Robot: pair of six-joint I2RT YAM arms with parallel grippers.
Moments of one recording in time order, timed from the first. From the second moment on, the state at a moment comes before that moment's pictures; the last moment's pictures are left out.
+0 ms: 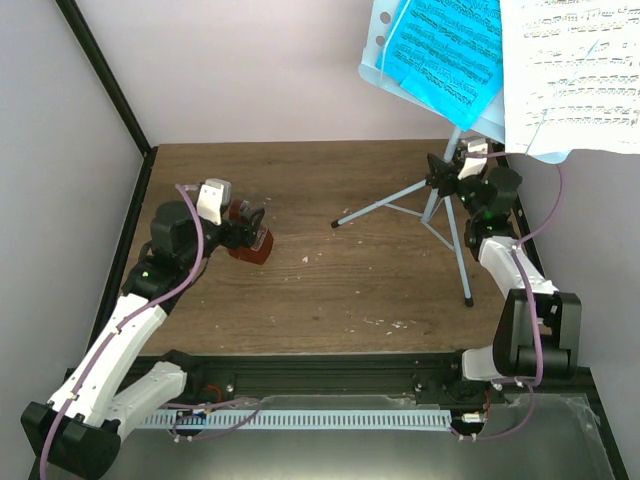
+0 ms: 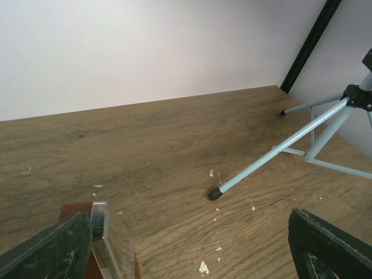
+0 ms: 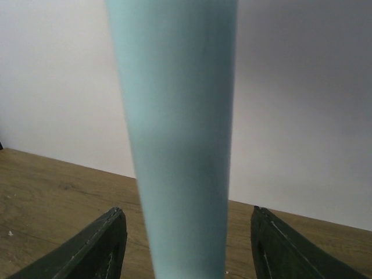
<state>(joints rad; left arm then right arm) -0.35 0.89 0.86 -0.26 0.18 -0.16 -0.09 1.37 0.85 0.53 -0.47 0.02</state>
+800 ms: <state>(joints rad) -0.35 0.89 0.86 -0.26 0.19 -0.17 -0.06 1.45 0.87 0.54 -0.56 -0.05</state>
